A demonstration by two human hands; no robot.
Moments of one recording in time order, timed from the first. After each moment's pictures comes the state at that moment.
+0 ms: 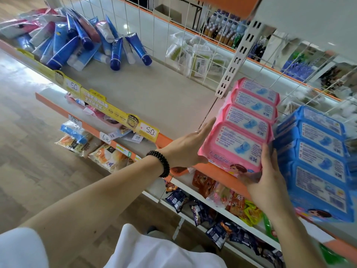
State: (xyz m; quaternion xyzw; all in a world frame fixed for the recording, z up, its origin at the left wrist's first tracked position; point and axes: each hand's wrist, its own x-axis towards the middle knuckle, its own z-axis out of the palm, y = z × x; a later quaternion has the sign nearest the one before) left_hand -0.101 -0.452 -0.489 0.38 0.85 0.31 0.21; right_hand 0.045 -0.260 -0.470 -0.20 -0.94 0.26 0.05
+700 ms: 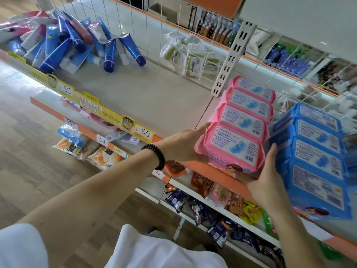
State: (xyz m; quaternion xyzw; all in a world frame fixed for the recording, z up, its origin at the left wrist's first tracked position) left_hand -0.122 -0.447 -0.489 0.36 0.84 0.30 0.27; right_hand 0.042 -0.258 -0.462 -0.29 -0.89 0.34 -0.01
